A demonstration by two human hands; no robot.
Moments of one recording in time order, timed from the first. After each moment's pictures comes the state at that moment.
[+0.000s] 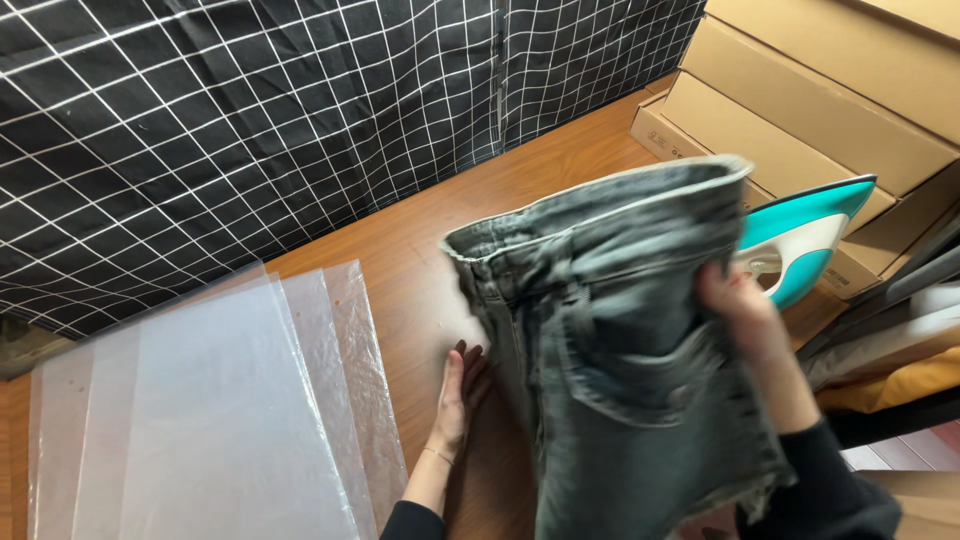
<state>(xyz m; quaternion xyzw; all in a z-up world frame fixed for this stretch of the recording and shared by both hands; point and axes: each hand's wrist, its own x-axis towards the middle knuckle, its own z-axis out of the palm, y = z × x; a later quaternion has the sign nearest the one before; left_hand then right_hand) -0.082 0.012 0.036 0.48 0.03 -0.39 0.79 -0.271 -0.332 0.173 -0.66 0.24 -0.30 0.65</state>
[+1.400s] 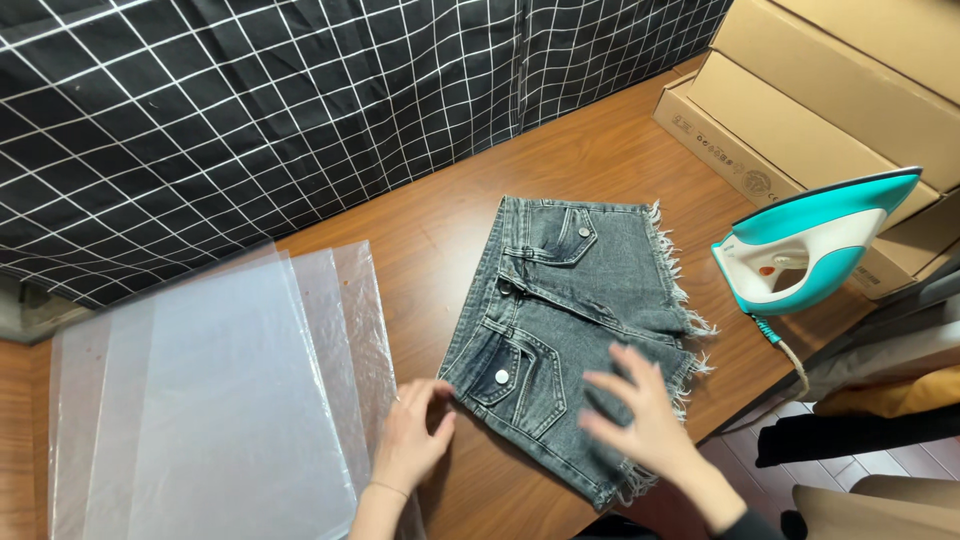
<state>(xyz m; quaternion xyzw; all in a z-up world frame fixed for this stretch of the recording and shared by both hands) -0.082 0.114 0.059 0.86 -0.33 -0.14 0.37 -0.311 -0.200 0.038 -0.93 0.16 -0.18 0.28</state>
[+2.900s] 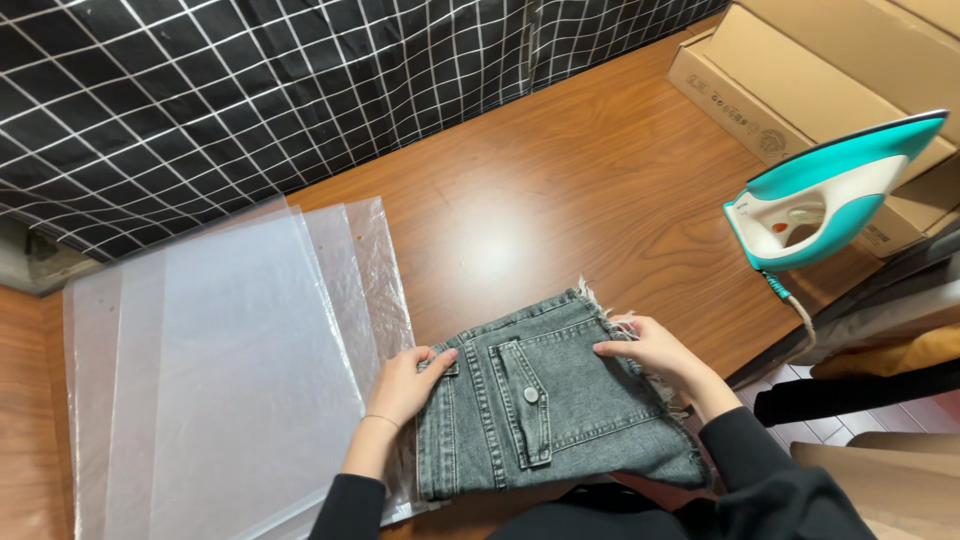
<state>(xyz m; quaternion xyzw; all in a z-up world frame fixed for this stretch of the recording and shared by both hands) -0.055 0.144 0.063 0.88 -0.18 -0.31 0.30 -0.269 -0.228 0.046 -0.76 0.35 0.05 0.54</state>
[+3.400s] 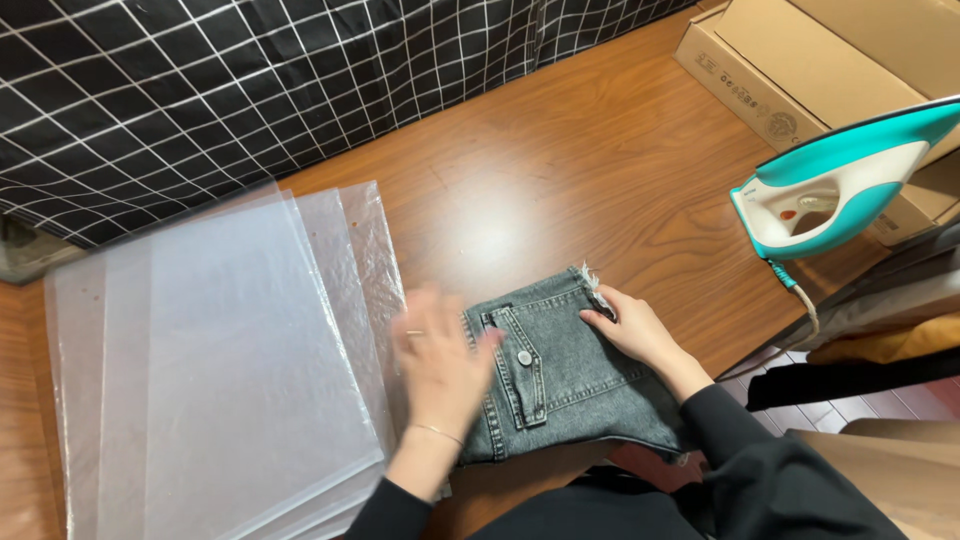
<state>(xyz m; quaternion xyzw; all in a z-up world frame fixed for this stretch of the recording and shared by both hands) -0.119 0.088 0.114 0.92 -0.30 0.08 0.23 -0.235 -0.199 0.057 -0.88 0.35 0.06 0.31</state>
